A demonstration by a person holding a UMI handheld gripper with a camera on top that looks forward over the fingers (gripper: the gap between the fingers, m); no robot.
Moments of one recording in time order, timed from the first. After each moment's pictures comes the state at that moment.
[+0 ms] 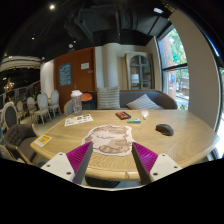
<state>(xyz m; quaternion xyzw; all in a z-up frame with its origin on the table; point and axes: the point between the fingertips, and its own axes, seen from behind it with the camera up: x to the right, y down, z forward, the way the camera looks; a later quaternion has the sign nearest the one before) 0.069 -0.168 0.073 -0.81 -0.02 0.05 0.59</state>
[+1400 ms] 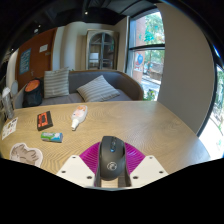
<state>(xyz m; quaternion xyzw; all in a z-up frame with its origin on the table) 0.364 0.082 0.022 -0.86 0.11 -0.10 0.48</state>
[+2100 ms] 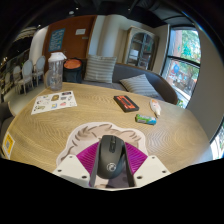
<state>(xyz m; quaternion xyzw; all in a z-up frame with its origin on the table) 0.031 0.033 0.001 -0.89 -0.04 -0.08 0.44</state>
